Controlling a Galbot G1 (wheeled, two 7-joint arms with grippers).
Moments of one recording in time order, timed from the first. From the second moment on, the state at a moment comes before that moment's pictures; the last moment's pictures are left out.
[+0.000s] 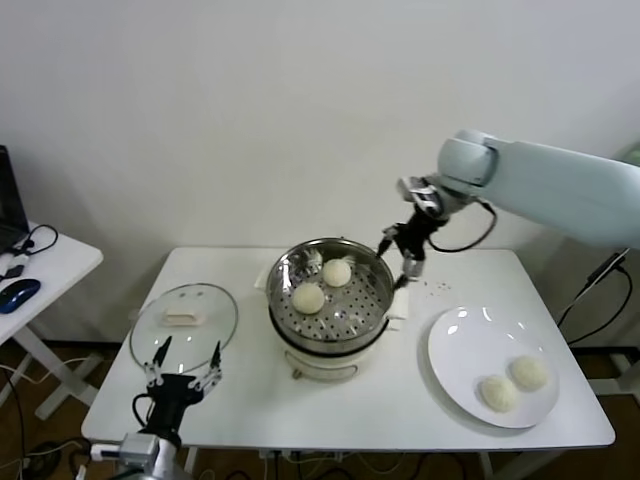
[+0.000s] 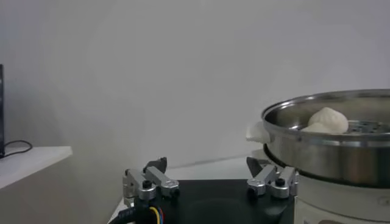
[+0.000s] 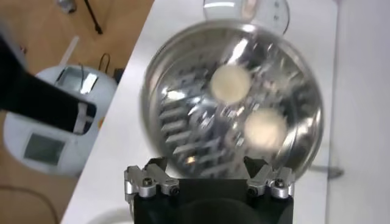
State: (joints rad) left arm 1.69 -1.43 -0.61 -2.16 0.02 0.10 0.00; right arm 0.75 0.77 -1.46 1.37 0.60 -0.19 -1.19
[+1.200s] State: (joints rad) left arm 1.69 -1.43 -0.63 -2.10 0.00 0.01 0.03; right arm 0.09 0.40 -1.07 1.41 0.07 -0.04 -1.12
